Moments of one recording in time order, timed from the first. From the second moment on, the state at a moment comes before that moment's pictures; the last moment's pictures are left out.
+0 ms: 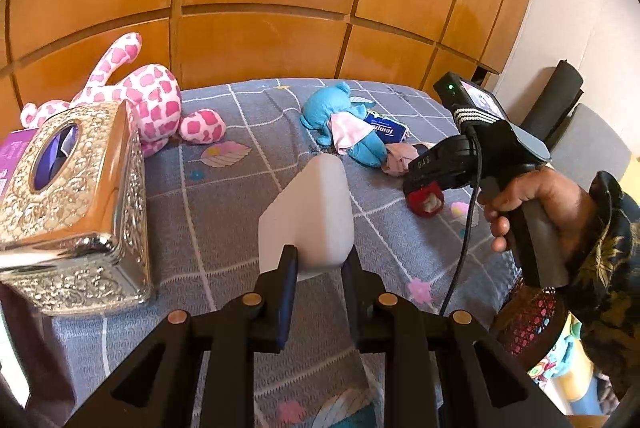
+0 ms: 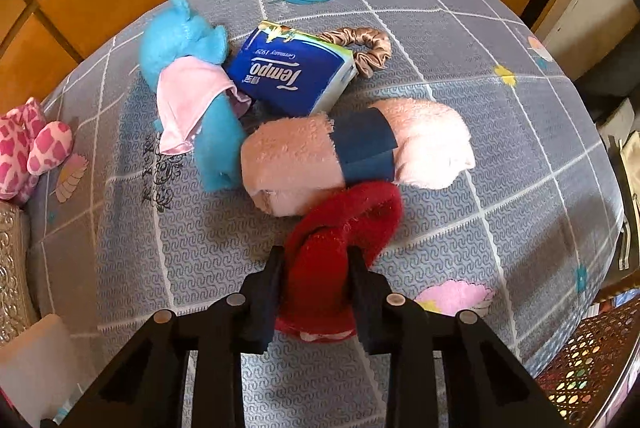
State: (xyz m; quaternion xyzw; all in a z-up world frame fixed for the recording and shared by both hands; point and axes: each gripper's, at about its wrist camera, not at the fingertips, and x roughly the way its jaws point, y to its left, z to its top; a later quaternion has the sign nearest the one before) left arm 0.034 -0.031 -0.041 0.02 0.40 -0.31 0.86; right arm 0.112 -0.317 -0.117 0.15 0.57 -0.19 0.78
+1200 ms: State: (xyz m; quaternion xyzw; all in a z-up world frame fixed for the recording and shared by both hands) left arm 0.041 0.345 -0.029 -0.14 0.36 0.14 0.91; right arm 0.117 -0.272 -0.109 0.08 0.56 -0.19 0.80
